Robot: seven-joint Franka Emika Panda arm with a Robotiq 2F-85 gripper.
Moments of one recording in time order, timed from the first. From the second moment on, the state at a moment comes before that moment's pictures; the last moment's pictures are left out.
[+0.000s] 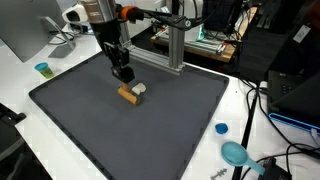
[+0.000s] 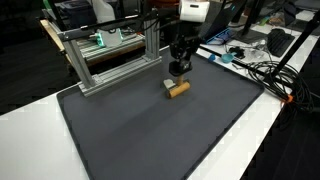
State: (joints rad) arm 0.03 0.42 -0.01 -1.78 -0.05 2.21 0.17
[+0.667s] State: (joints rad) arm 0.03 0.27 -0.02 -1.91 -0.05 2.36 0.19
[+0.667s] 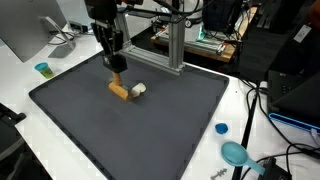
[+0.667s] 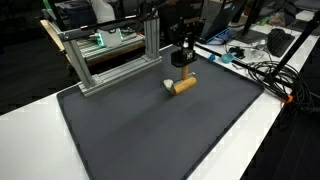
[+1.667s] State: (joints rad) arm 0.04 0.27 -0.02 -1.98 -0.05 2.25 0.22
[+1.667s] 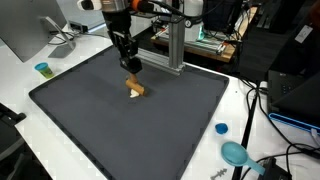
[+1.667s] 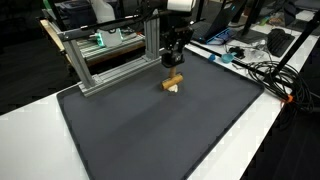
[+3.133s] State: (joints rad) arm 0.02 0.09 0.00 -1.93 -0.10 1.93 -0.15
